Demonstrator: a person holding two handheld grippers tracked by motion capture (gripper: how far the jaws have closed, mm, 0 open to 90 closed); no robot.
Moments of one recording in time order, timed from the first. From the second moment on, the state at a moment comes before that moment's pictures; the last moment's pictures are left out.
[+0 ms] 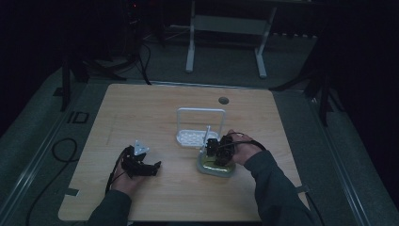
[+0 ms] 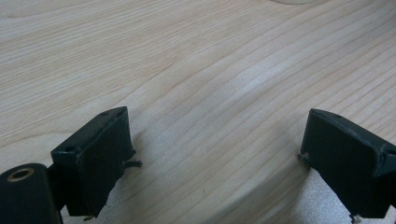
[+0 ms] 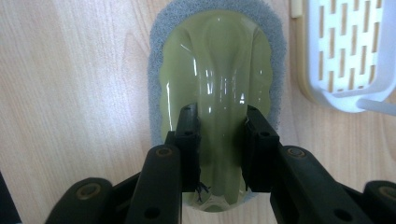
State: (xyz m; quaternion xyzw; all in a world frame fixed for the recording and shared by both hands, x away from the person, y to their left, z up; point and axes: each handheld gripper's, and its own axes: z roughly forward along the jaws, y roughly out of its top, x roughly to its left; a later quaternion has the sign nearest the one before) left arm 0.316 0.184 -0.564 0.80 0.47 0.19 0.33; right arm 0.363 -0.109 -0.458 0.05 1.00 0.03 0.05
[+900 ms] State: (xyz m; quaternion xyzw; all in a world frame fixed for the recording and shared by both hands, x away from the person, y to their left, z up) left arm 0.316 0.184 -0.564 0.80 0.47 0.19 0.33; right arm 0.375 -0.086 -0.443 0.03 0.99 0.04 0.09
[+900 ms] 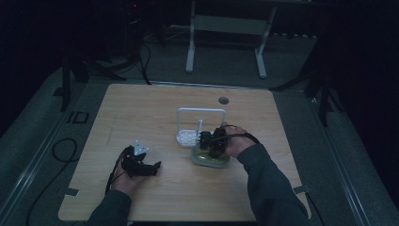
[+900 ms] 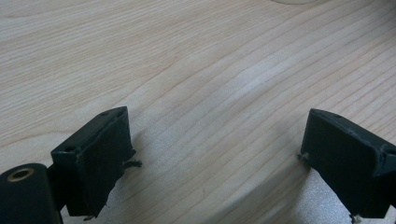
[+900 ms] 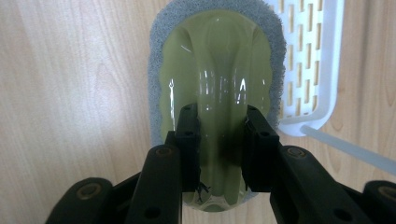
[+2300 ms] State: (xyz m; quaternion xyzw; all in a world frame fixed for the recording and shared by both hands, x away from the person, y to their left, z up) left arm 0.316 0.184 -0.564 0.80 0.47 0.19 0.33; right arm 0.398 -0.052 -0.448 -0.02 0.98 0.03 0.18
